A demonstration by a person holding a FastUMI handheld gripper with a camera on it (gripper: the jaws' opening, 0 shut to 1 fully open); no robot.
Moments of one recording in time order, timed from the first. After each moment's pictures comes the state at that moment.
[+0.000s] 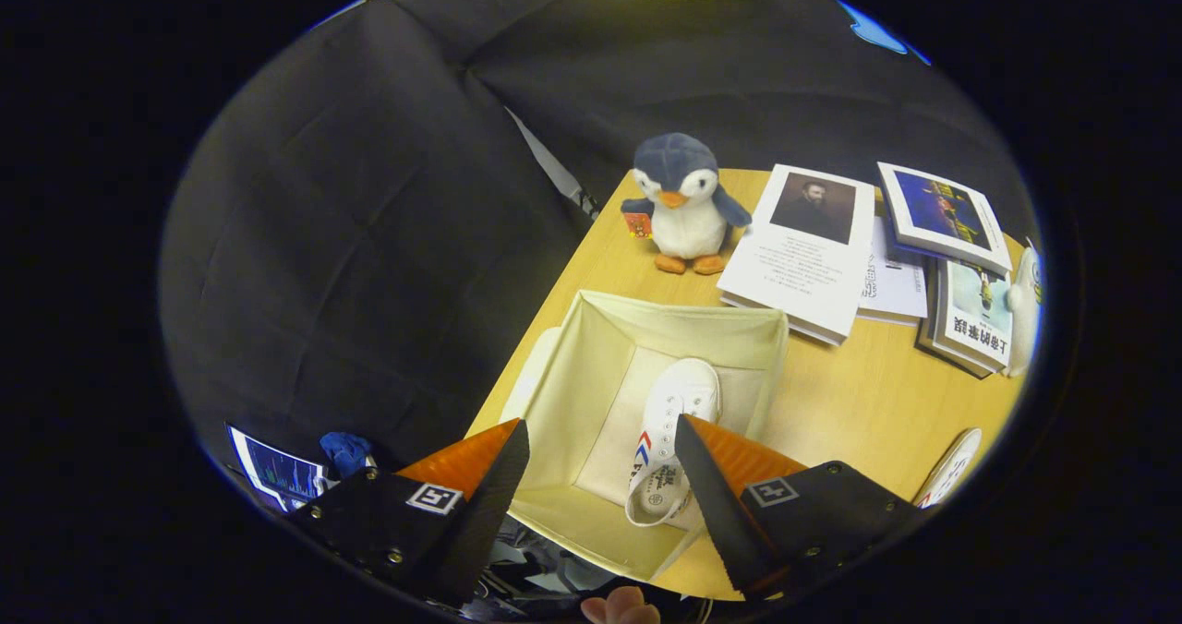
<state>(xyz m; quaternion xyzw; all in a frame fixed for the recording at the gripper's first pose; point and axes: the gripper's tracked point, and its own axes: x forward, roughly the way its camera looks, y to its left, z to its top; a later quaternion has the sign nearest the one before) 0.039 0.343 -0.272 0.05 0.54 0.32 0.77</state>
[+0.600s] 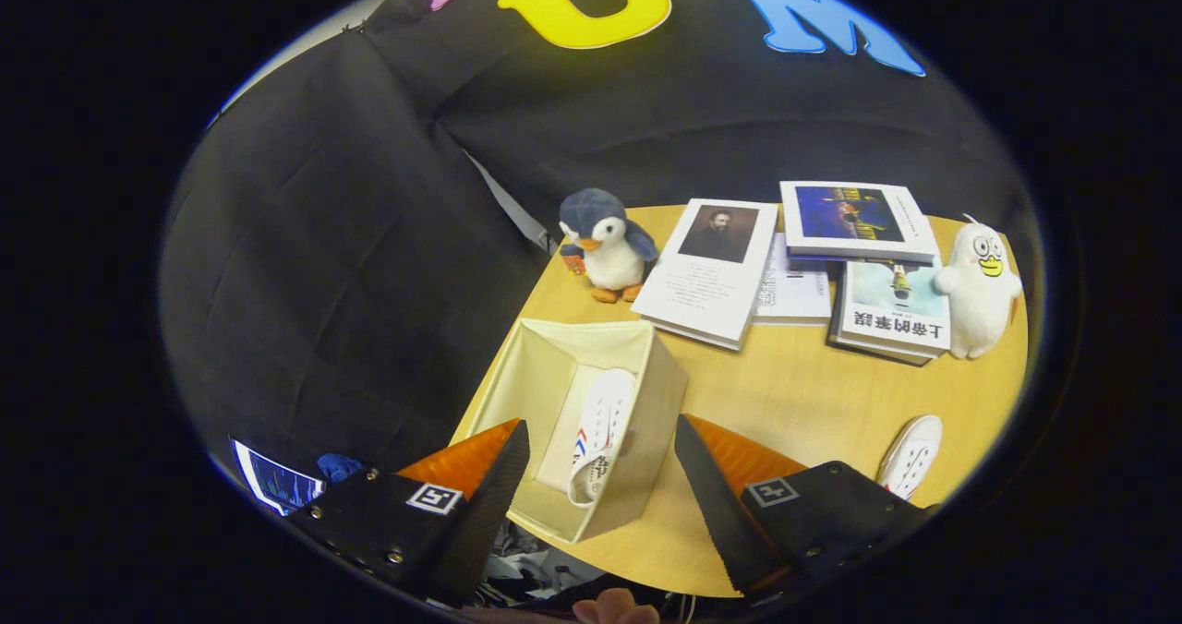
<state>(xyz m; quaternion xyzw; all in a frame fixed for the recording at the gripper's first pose) 0.046 0.231 -0.233 0.07 0.50 0.27 0.82</state>
